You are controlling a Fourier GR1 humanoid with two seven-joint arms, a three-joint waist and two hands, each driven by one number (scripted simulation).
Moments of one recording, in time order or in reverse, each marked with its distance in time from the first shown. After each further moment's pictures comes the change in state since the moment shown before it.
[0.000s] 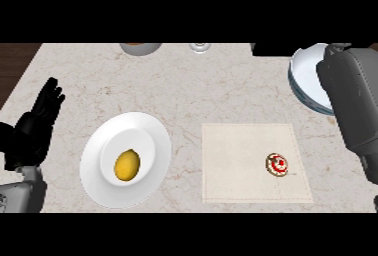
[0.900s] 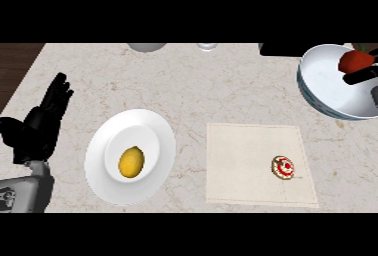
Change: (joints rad) left arm -0.036 -0.020 -0.018 0.009 -0.012 -0.009 -0.001; right arm 0.043 -0.208 -0.227 0.500 -0.156 -0.077 -0.347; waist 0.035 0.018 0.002
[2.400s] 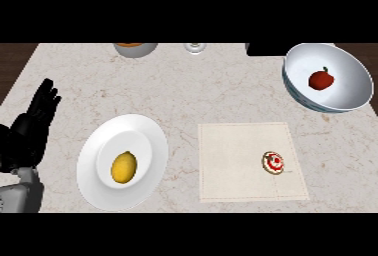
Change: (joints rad) left arm 0.045 0.012 0.042 -0.026 0.000 0.003 0.021; right arm 0.491 -0.063 -0.587 -0.361 -0.796 0.363 -0.623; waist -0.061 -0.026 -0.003
